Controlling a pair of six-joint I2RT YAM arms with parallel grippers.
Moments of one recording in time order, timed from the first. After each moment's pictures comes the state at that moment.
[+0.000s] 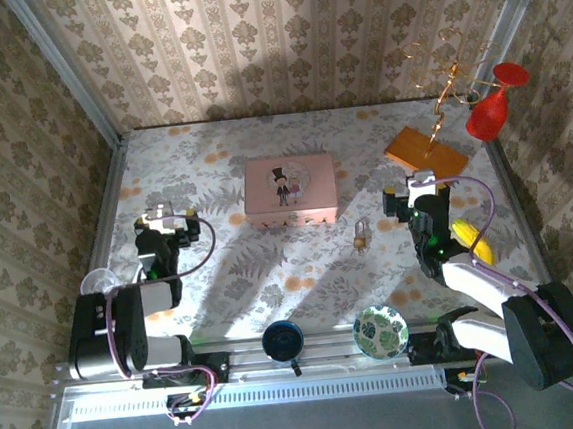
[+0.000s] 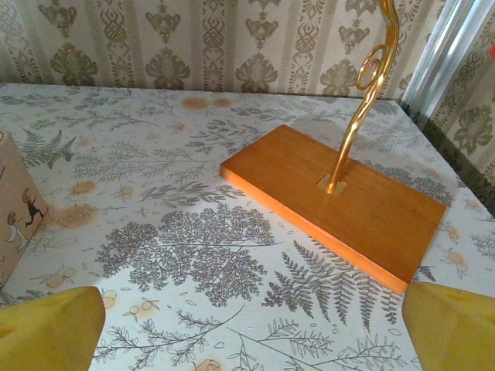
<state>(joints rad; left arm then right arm) 0.00 1.39 0.24 0.93 -0.02 0.07 0.21 1.12 0.34 0.48 0.38 0.00</state>
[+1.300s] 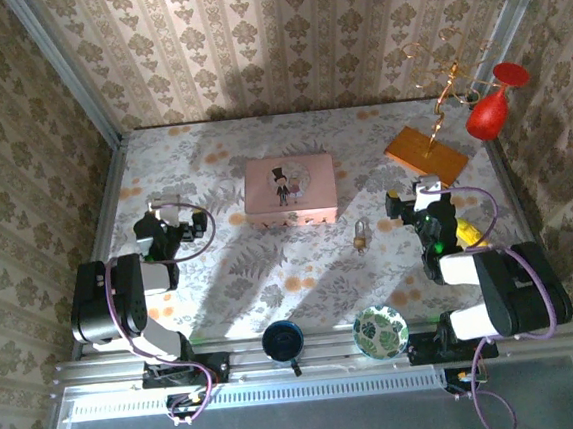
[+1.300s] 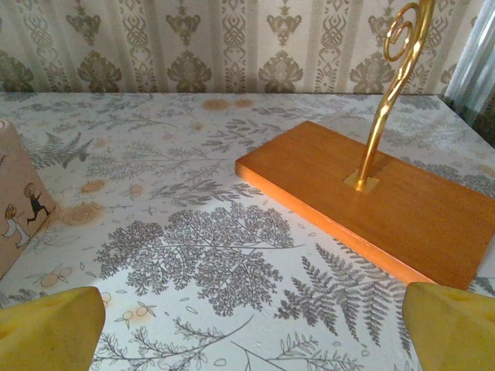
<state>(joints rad) 0.05 1.56 0.37 0.88 0.21 0.11 0.05 1.40 0.23 0.95 0.12 0.00</state>
